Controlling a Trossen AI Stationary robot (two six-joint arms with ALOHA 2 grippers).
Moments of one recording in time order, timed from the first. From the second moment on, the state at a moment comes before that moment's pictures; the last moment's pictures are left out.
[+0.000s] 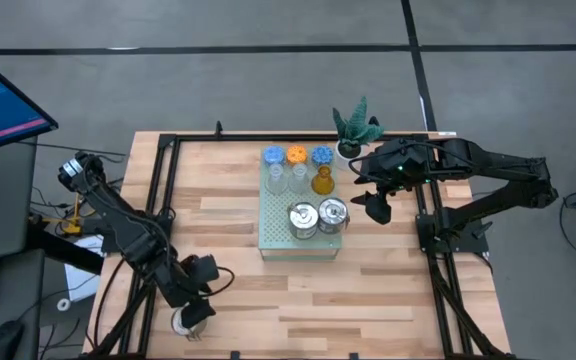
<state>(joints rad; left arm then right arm) -0.82 1.24 1.07 -0.76 -0.11 -1.16 -0.03 1.18 1.41 -1.06 0.05 0.24</state>
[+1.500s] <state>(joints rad) -1.10 1.30 1.06 -0.89 -0.13 -1.62 -0.03 1.18 1.41 -1.06 0.05 0.24</state>
